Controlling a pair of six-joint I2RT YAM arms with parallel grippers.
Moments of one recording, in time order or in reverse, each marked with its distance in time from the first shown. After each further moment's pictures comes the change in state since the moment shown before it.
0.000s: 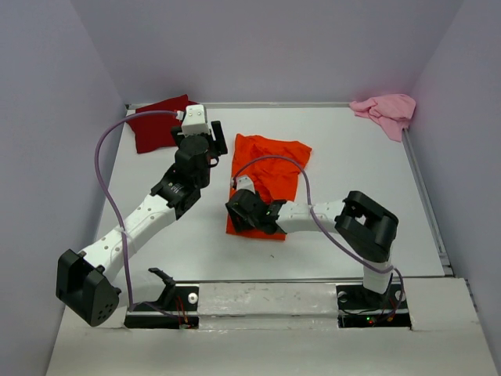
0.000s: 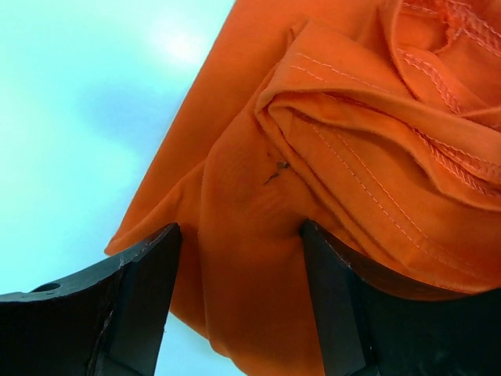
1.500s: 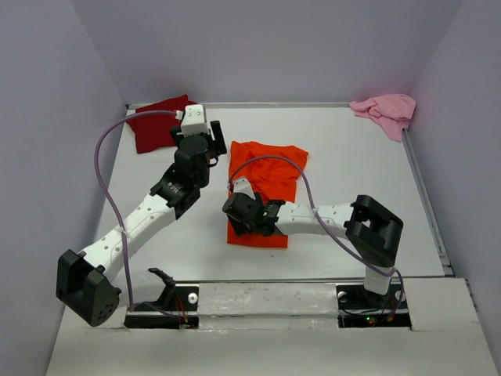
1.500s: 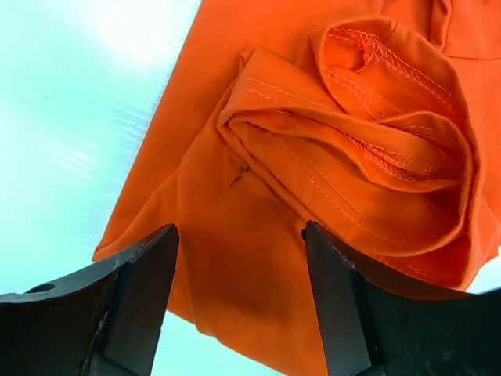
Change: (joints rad) left arm 0.007 0.000 0.000 -0.004 0.003 0.000; right arm 0.095 -0.053 0.085 -0.231 0.154 0.019
